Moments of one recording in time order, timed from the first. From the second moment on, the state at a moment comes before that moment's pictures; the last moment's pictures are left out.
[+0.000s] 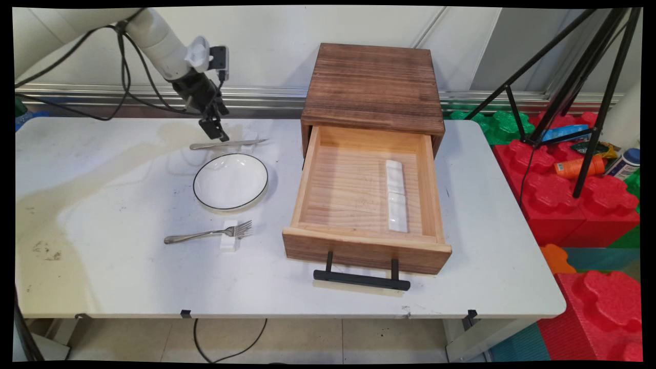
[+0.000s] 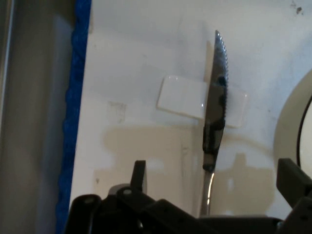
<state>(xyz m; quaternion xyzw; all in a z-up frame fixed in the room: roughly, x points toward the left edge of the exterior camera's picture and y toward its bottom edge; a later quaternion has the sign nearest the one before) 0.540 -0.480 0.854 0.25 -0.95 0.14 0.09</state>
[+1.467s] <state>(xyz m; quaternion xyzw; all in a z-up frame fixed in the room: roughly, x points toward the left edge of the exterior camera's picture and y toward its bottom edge) 0.549 -0.525 0.801 0.23 -0.97 0.08 0.08</state>
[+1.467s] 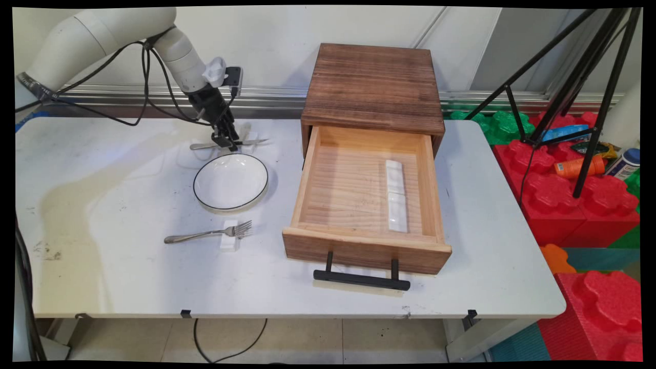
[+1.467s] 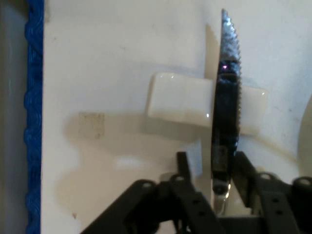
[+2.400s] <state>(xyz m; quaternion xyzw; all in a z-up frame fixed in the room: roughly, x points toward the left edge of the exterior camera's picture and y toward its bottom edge) 0.552 -0.501 0.841 0.31 -0.94 0.13 0.08</state>
